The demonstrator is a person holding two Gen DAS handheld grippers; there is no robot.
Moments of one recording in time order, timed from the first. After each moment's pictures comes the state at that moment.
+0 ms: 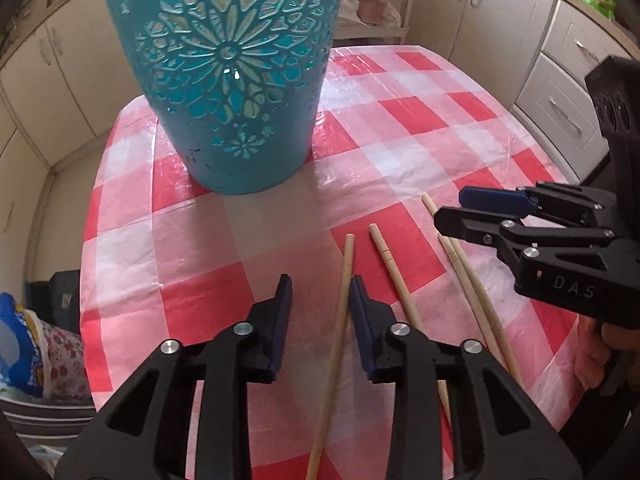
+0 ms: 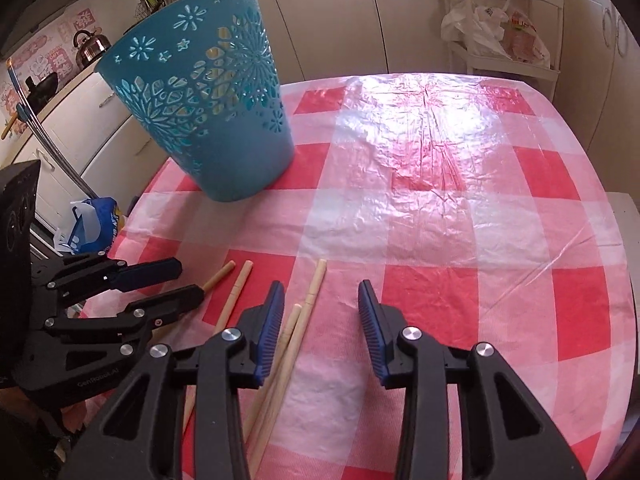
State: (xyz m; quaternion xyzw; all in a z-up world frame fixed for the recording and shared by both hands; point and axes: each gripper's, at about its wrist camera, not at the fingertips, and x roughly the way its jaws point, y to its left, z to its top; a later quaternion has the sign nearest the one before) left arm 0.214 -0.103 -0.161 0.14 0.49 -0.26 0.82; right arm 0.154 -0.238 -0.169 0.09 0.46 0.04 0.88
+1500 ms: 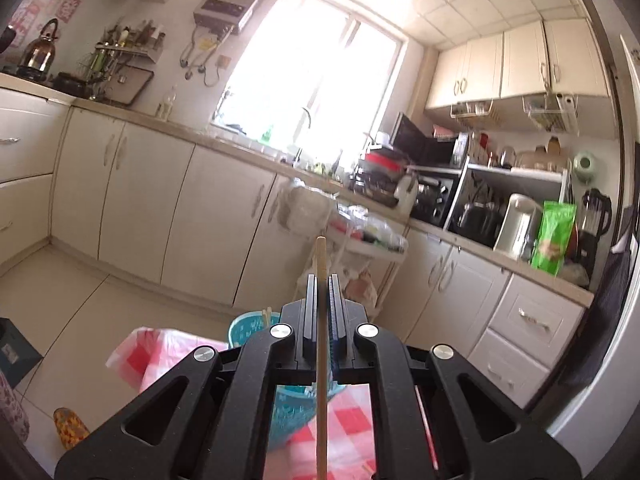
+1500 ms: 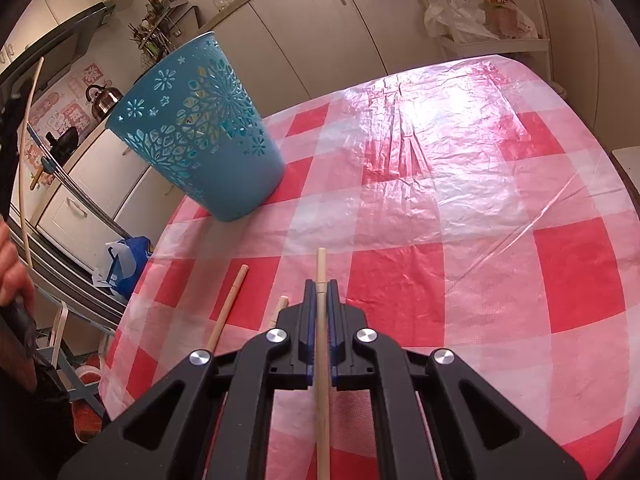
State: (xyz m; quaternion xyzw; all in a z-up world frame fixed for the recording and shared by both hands) left arm 0.201 -0.004 0.023 -0.17 0.10 -0.27 0.94; right arm 0.124 -0.281 -0.176 0.20 0.41 0.08 0.88
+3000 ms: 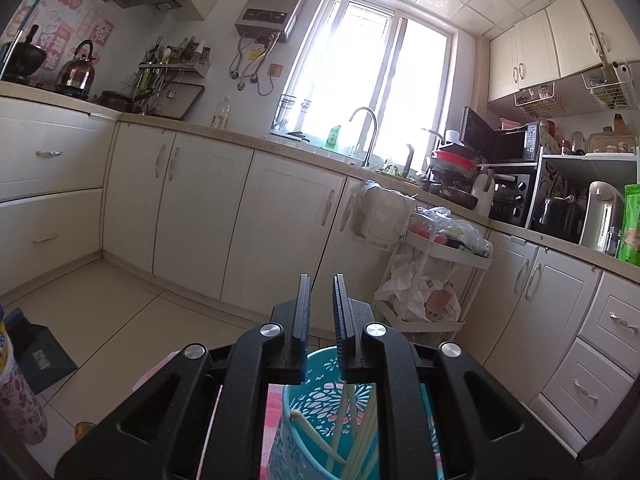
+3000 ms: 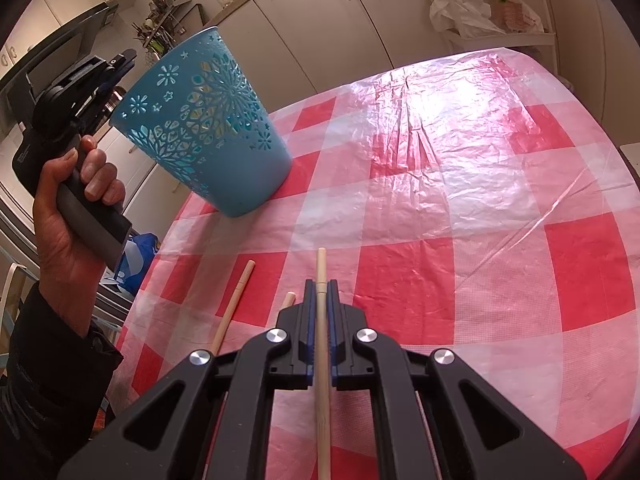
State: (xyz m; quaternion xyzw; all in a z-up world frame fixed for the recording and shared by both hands) left arm 0.292 -0.045 -0.028 -0.13 0.10 -0.14 0.98; right arm 0.123 -0.287 -0.178 0.22 0.41 0.10 0.88
